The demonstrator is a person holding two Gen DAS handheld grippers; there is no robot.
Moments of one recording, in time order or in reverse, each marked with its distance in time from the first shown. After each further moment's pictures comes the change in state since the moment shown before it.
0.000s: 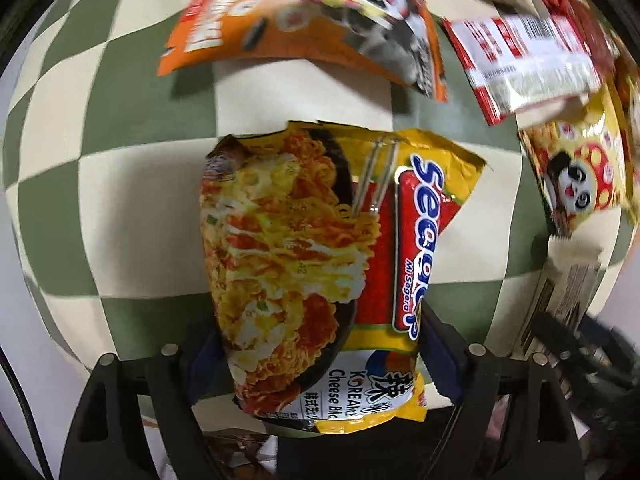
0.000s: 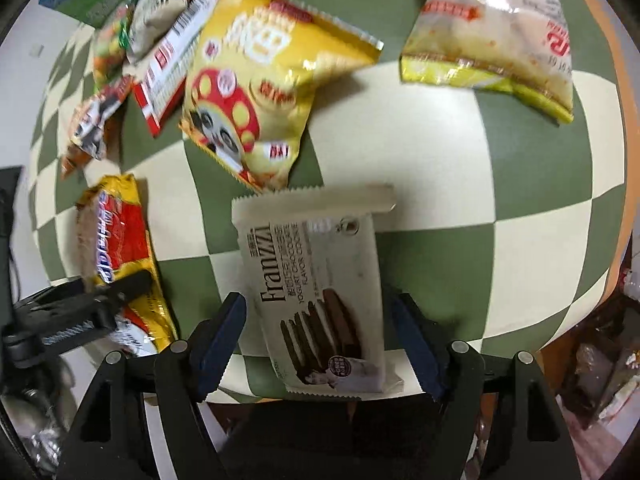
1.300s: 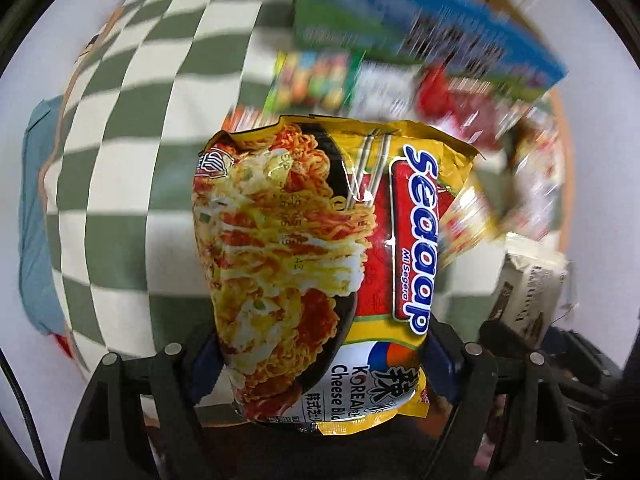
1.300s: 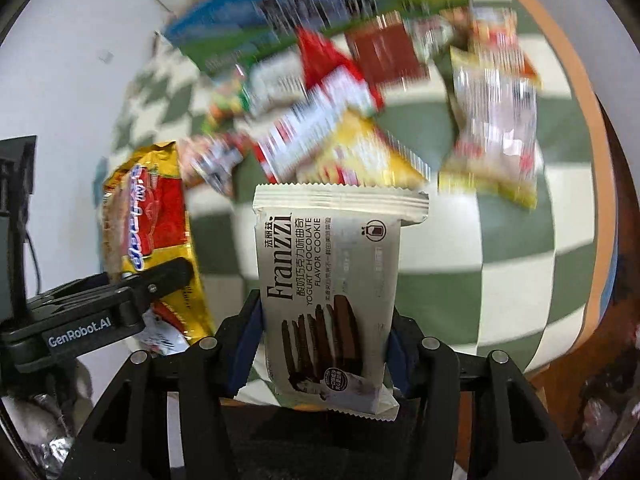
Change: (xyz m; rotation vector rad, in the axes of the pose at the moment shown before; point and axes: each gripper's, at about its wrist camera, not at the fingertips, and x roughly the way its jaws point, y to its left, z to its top) left arm -0.112 -0.029 -0.087 -0.007 -0.258 -0.141; right arm -0.090 0.104 -0.058 -0.147 -0.238 0.165
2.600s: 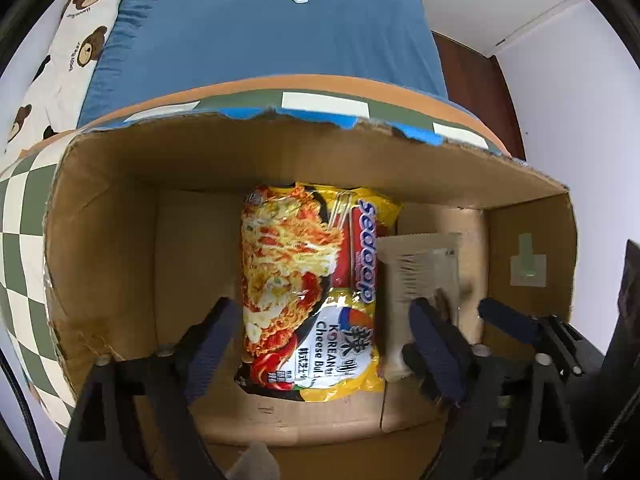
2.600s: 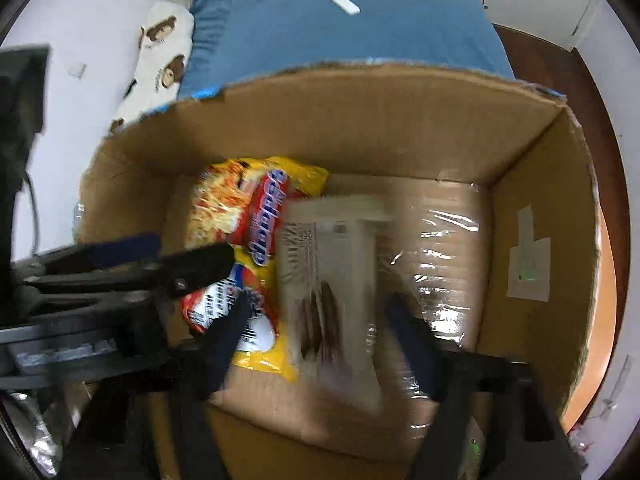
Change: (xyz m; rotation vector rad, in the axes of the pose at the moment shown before) left arm 0.044 -0.097 0.433 -0.017 0.129 -0.056; right arm 0.109 -0.061 0.446 -0.143 0.179 -0.066
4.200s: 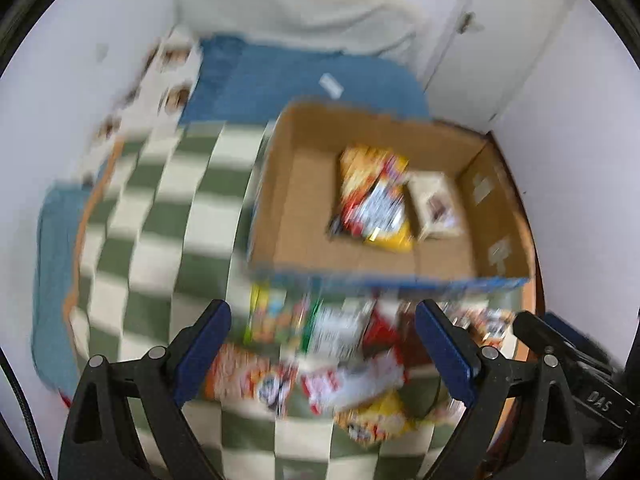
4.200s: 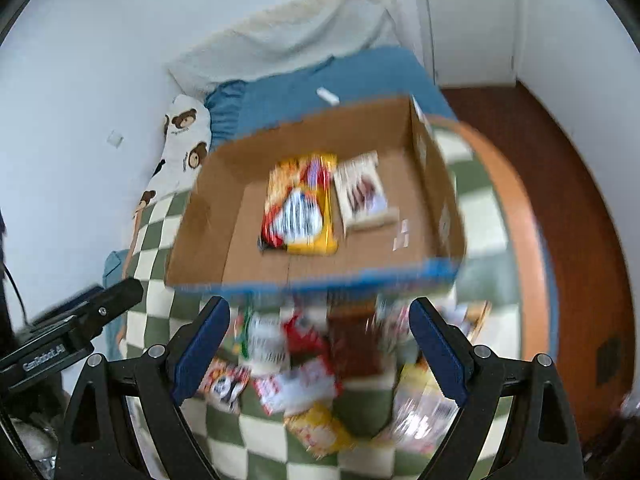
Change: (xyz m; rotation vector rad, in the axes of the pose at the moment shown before) left arm -0.122 0.072 -0.241 -0.062 -0.377 0.074; right arm -0.154 0.052 -0.263 0.158 -0.375 0.049
